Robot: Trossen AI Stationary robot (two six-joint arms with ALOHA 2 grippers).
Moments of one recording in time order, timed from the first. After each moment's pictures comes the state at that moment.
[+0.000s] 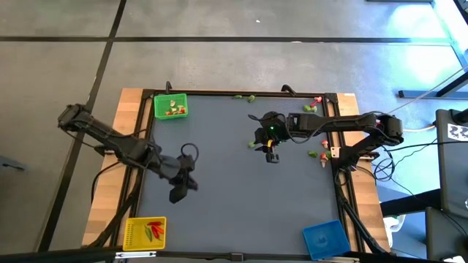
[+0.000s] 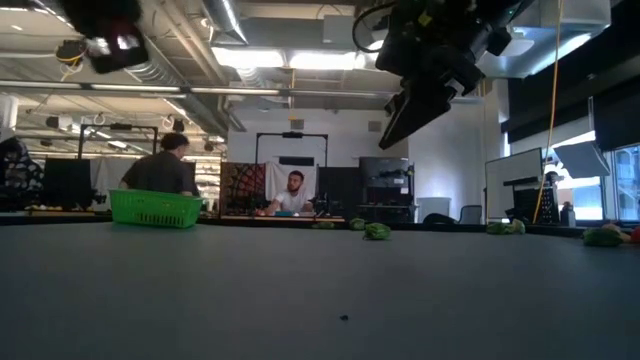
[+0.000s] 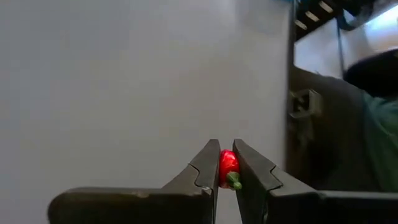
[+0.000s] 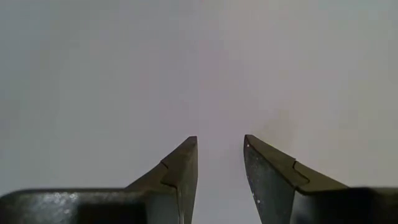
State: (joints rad) left arm -0.42 1.12 0.83 -0.48 -0.04 -0.79; right arm -0.17 1.49 1.02 -0.41 -0.21 -0.23
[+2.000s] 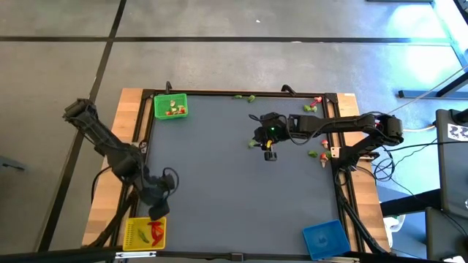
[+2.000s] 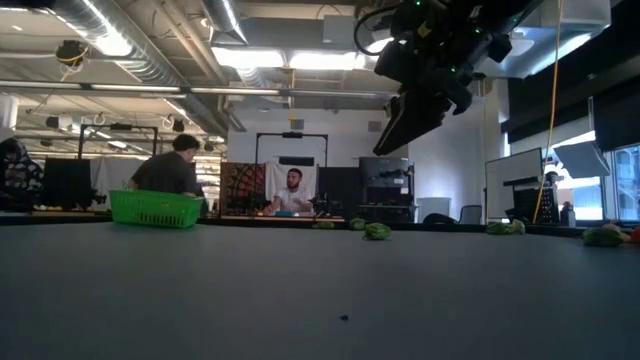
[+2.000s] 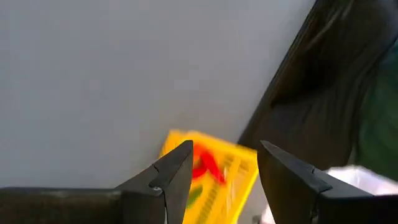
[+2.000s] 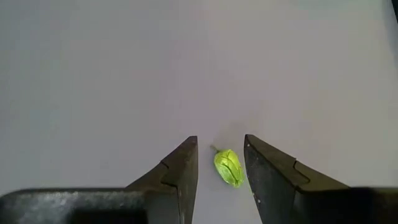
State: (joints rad) left arm -0.74 1.13 0.82 -0.71 0.08 -1.39; right arm -0.17 1.49 0.98 -0.31 -0.10 -0.29
